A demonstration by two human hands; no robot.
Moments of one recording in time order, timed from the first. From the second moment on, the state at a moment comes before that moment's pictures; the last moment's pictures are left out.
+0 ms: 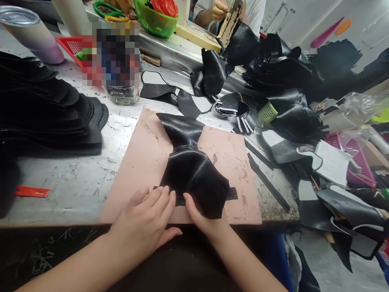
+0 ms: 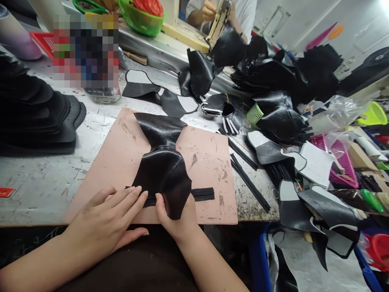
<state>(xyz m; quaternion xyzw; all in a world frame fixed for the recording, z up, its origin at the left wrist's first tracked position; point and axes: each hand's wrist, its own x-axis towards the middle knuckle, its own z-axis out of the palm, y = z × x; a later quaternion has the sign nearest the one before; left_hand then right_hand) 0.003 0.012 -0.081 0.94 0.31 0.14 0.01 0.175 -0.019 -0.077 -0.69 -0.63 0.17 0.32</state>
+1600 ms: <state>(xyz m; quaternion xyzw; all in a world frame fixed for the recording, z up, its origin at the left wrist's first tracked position) 0.041 0.022 -0.073 0.97 0.21 0.11 -0.05 0.220 -0.002 -0.067 -0.70 -0.59 0.24 0.33</state>
